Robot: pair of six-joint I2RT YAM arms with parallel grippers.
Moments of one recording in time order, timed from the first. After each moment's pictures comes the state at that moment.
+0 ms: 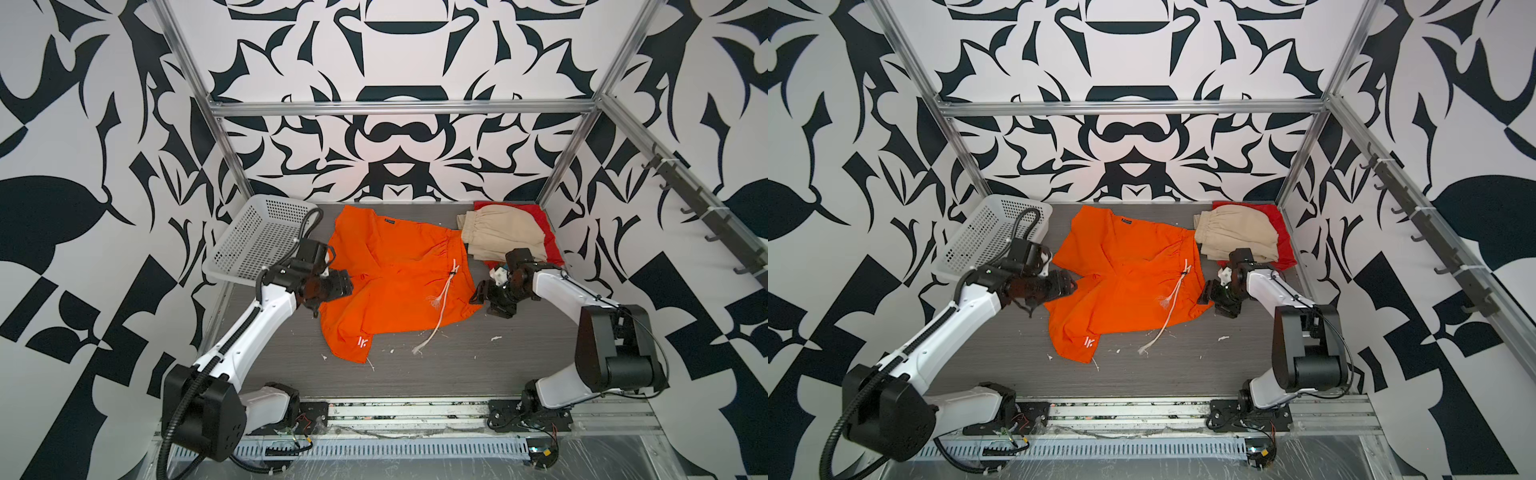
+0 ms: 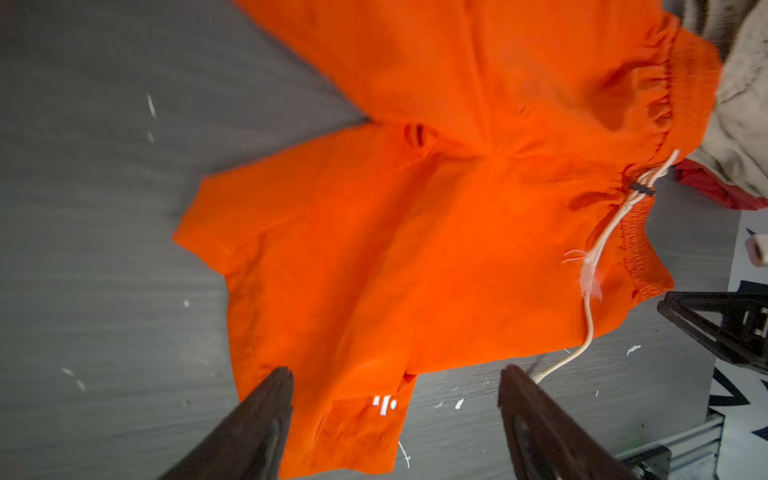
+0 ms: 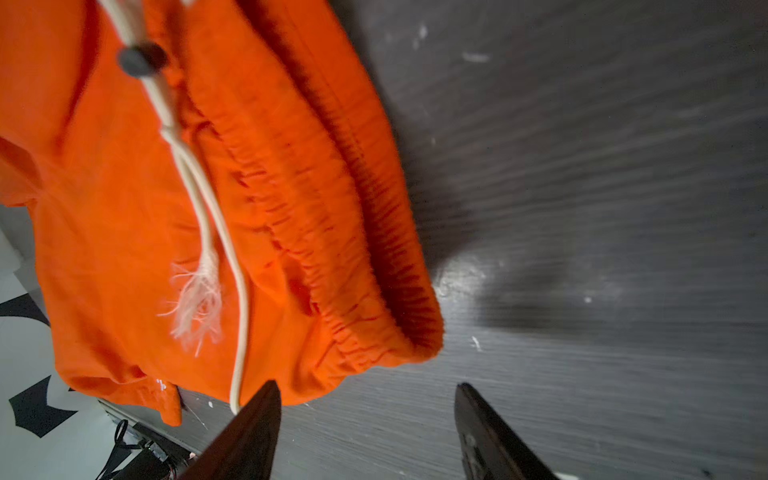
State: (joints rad) left arm -0.34 1.19 0.91 -0.78 0.19 -0.60; right arm 0.03 1.53 0.88 -0.73 -0.45 0.41
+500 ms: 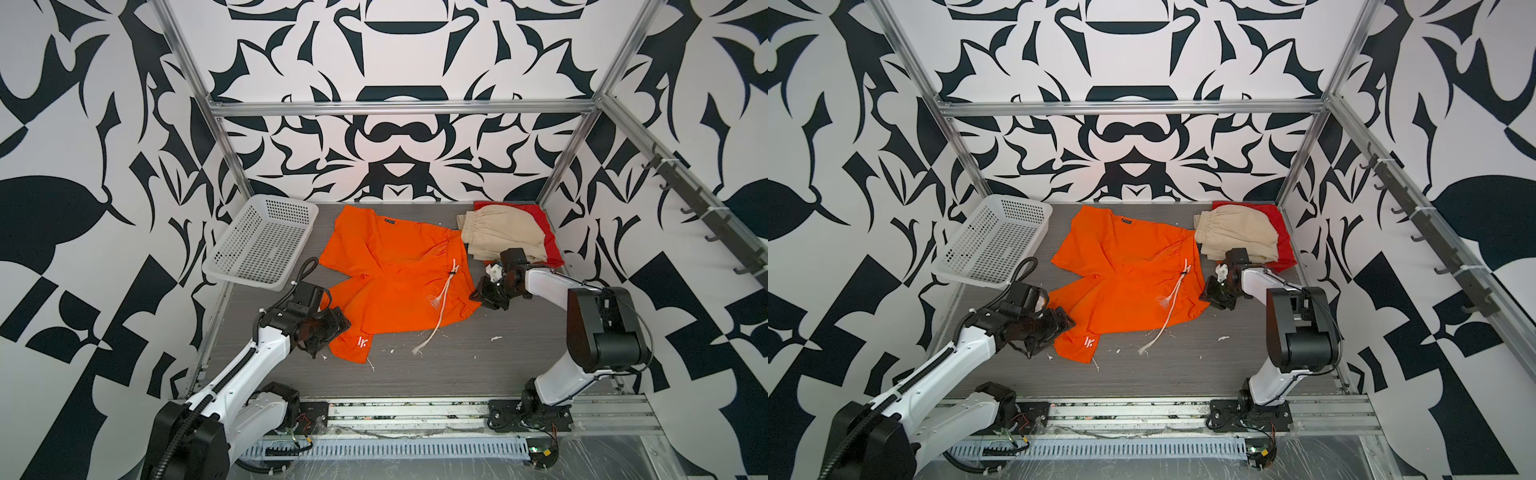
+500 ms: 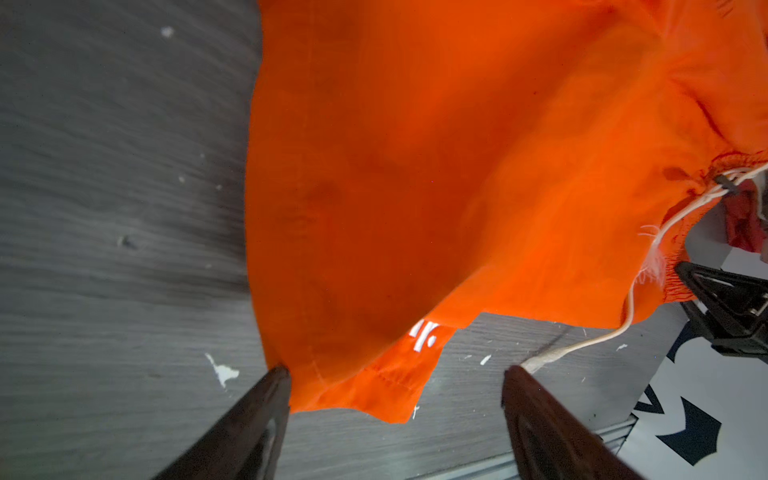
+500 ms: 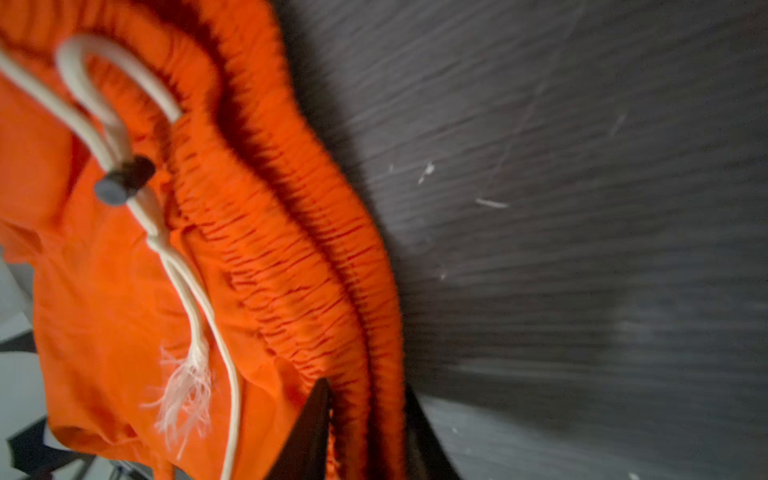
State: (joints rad) left arm -0.37 1.00 0.56 -0.71 0.28 -0.90; right arm 0.03 1.65 0.87 -0.51 -0.45 0.45
